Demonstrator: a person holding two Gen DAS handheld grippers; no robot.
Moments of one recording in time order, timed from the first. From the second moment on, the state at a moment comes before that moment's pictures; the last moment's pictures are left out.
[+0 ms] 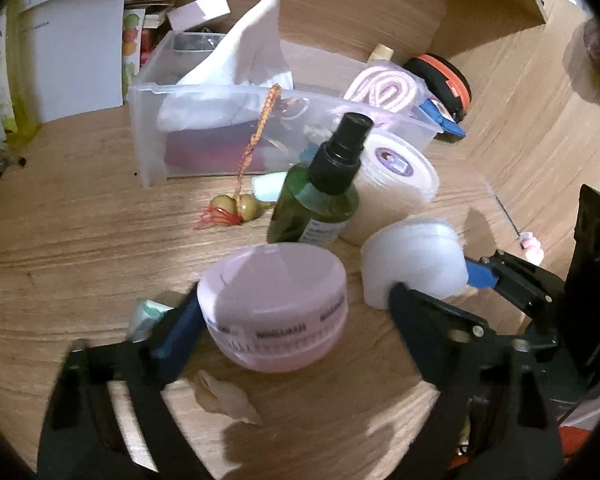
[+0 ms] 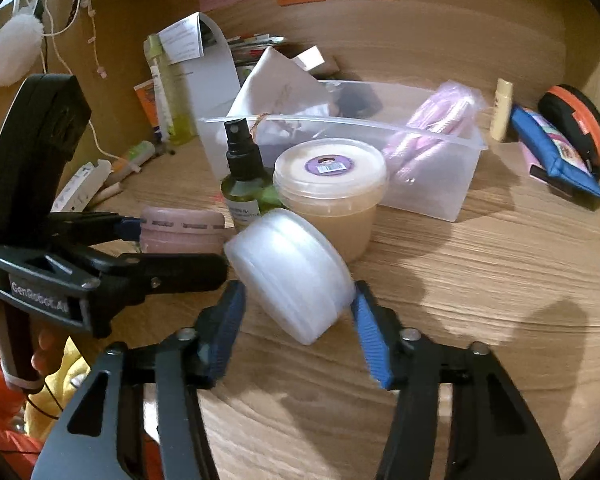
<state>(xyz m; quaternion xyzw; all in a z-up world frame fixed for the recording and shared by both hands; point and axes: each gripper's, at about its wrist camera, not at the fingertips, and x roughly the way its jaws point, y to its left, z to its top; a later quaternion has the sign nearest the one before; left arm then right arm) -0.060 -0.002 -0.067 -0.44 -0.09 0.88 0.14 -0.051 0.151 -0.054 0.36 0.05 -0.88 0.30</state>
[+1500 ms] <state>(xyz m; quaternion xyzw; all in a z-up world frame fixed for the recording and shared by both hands) -0.044 -0.043 0.002 -0.30 -0.11 0.94 0.11 -0.045 0.175 0.022 0.28 0.03 -0.89 0.36</state>
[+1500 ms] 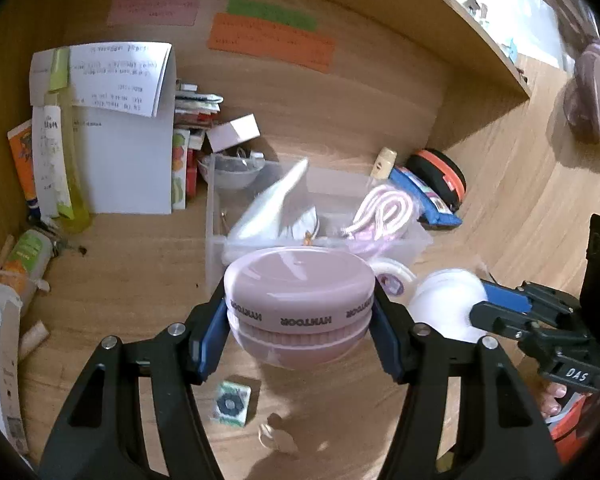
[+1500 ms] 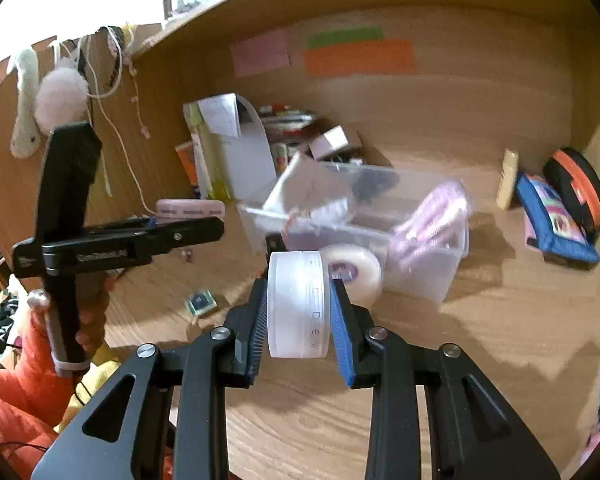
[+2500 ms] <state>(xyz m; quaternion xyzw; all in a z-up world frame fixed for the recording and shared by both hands) -0.170 0.002 0.018 -0.34 -0.07 0.92 0.18 -0.163 0.177 0.035 0.28 0.00 -0.90 0.32</state>
